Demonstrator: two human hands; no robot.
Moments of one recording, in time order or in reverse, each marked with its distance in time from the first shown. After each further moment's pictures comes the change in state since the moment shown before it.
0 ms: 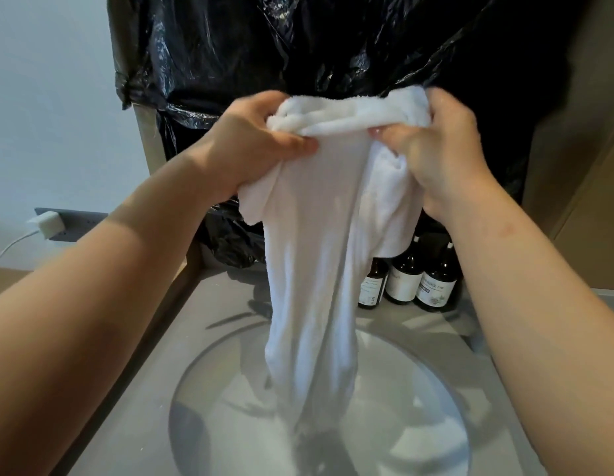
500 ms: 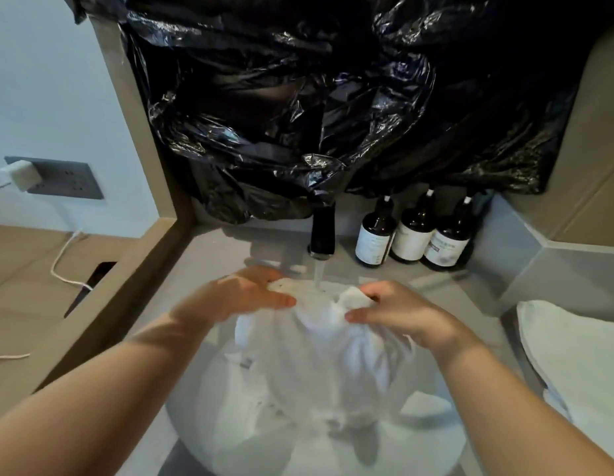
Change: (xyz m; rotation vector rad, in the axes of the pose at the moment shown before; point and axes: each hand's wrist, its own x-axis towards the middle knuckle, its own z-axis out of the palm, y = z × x) left_hand -0.089 -0.183 0.056 0.230 -0.545 -0.575; right_hand -0.115 0.192 -0.015 -0.316 -0.743 0.688
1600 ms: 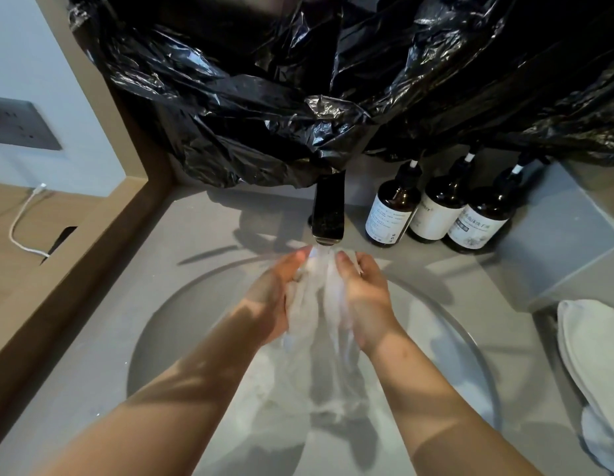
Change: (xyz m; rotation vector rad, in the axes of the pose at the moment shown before) left_hand 0.066 -0.024 0.077 -1.167 0.142 -0.119; right_hand 0.068 0.017 0.066 0.758 0.463 -0.071
